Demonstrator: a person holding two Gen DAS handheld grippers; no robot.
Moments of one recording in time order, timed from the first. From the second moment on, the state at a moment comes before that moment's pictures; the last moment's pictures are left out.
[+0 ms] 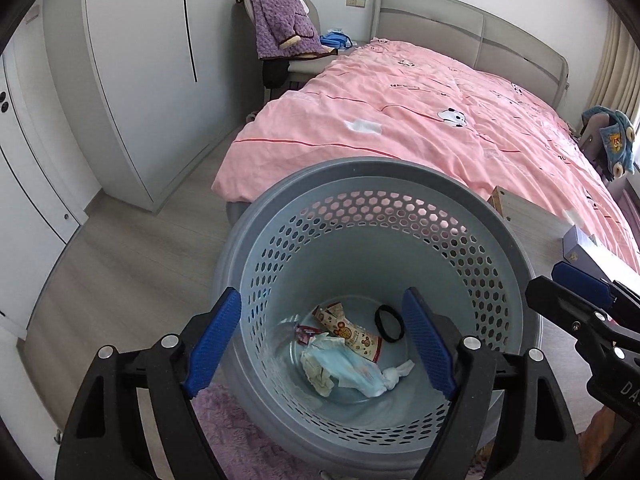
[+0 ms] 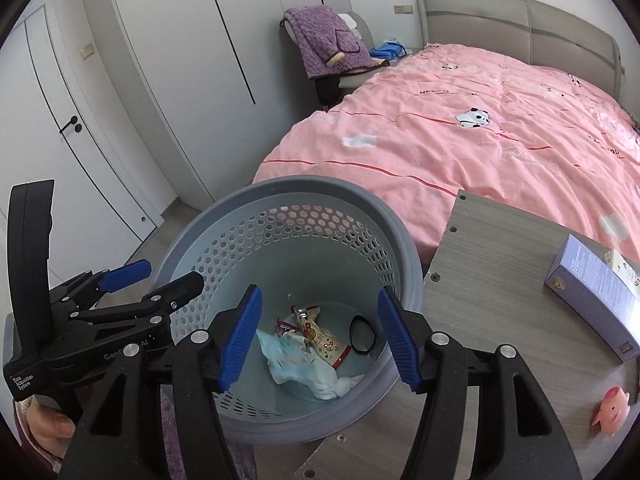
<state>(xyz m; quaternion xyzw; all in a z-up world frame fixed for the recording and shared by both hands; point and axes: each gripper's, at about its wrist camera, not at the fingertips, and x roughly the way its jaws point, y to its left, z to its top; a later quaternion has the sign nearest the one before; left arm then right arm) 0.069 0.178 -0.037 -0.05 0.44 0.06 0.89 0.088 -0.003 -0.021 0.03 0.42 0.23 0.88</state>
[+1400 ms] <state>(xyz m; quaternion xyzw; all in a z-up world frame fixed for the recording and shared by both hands) 0.042 0.069 -0.011 0.02 0.41 -0.01 0.91 0.024 -0.147 -0.003 0.09 0.37 0.09 0.92</state>
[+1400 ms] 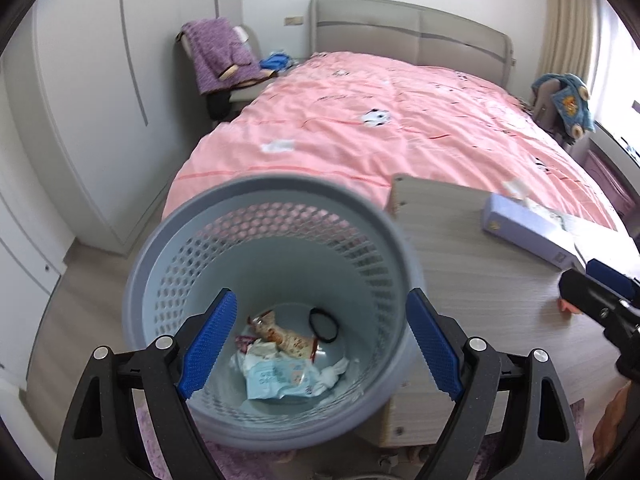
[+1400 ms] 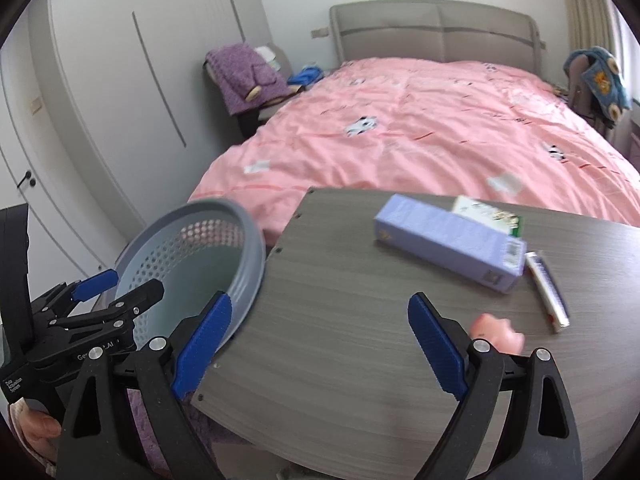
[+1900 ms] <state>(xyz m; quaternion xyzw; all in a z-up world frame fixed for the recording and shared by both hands) 0.044 -0.033 -0.011 0.03 0.42 -0.08 0.90 -0.015 -0.256 -0.023 0.13 0.38 0.01 0.92</state>
